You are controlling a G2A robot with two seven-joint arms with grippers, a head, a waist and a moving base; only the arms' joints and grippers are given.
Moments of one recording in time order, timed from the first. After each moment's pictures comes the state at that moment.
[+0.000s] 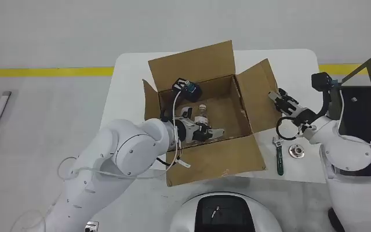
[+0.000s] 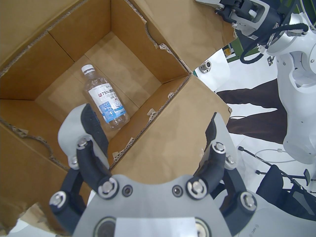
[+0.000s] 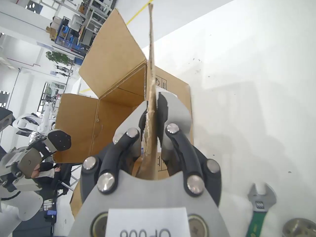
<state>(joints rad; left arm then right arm) 0.48 -0.99 -0.82 -2.02 0.42 0.31 -1.17 -1.26 -1.31 1.67 -1.95 -0.46 0.12 0.68</state>
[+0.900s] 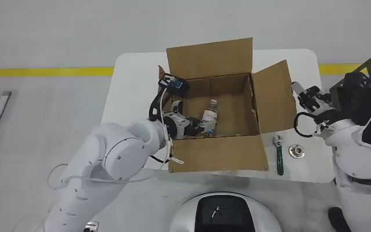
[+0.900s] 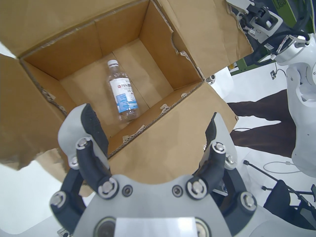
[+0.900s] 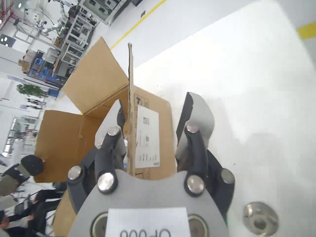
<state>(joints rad) 0.56 -0.96 -0.95 -2.08 0.49 0.31 -1.12 -1.33 -1.28 1.74 -2.04 -0.66 0.20 0.52</state>
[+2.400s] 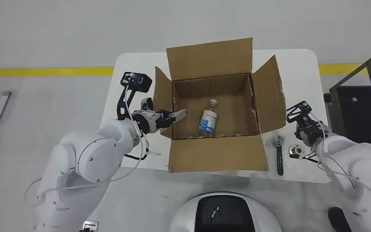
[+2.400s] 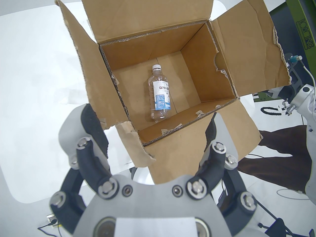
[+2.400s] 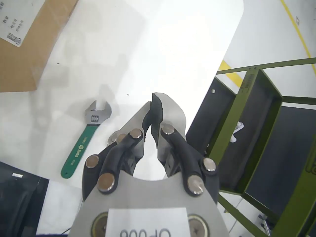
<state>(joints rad) 0.69 -0.92 -1.14 -2.11 0.58 0.36 -1.17 -1.35 -1.22 1.62 -2.07 -1.46 -0.25 1.12</state>
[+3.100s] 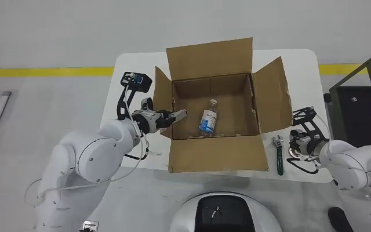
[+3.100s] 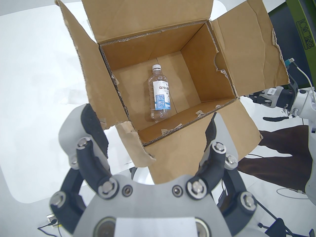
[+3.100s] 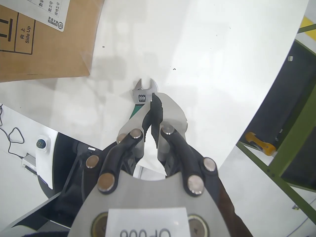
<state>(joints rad) 0.69 -0.92 -1.14 -2.11 0.58 0.36 -1.17 -1.38 -1.22 1.68 -2.06 -1.13 -0.10 1.26</state>
